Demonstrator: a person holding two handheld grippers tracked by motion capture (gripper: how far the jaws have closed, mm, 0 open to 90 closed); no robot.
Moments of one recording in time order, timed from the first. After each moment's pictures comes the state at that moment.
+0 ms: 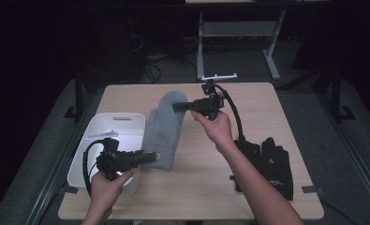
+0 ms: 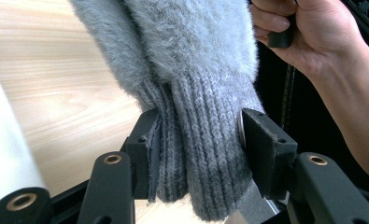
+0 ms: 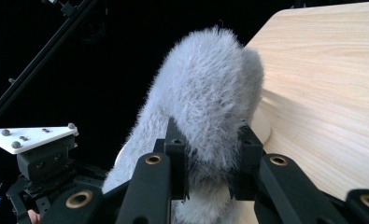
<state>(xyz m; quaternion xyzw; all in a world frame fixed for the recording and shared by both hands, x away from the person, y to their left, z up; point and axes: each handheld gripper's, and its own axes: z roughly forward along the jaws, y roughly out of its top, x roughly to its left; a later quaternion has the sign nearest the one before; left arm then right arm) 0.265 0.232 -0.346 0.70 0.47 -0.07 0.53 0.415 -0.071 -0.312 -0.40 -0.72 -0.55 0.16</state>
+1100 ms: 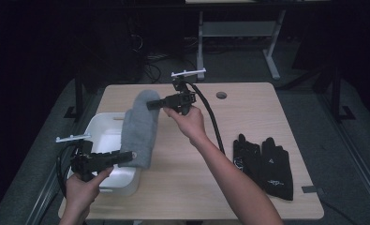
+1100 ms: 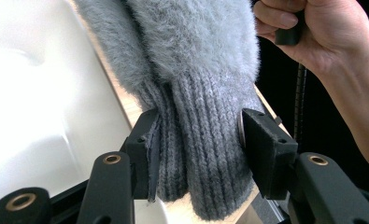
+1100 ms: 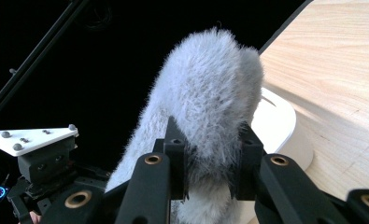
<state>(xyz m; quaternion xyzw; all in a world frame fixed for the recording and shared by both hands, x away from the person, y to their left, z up) 0.261 0.291 -0.348 0.68 0.50 -0.05 0.53 0.434 0.003 -0.309 -0.38 -0.73 -0.53 0.18</state>
